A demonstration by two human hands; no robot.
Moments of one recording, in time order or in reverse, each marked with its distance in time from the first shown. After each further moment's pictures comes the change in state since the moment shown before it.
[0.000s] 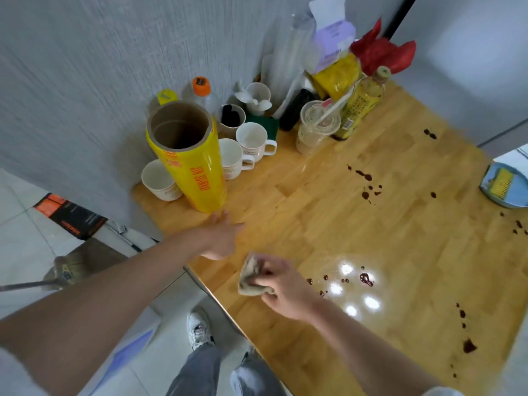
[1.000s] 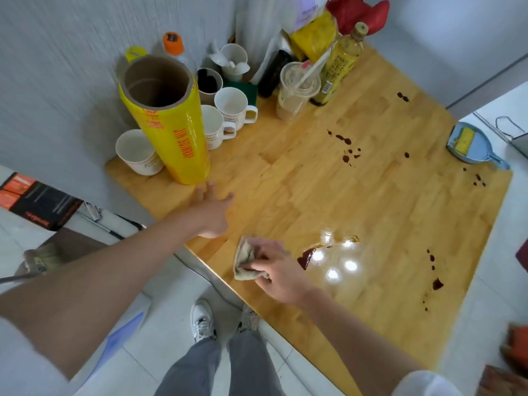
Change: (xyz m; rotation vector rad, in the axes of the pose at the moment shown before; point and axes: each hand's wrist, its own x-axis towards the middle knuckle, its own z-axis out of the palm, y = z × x) left_hand 0.009 0.002 0.023 -0.009 0.093 -0.043; right_hand -0.037 -0.017 0.045 -0.088 0.128 0.122
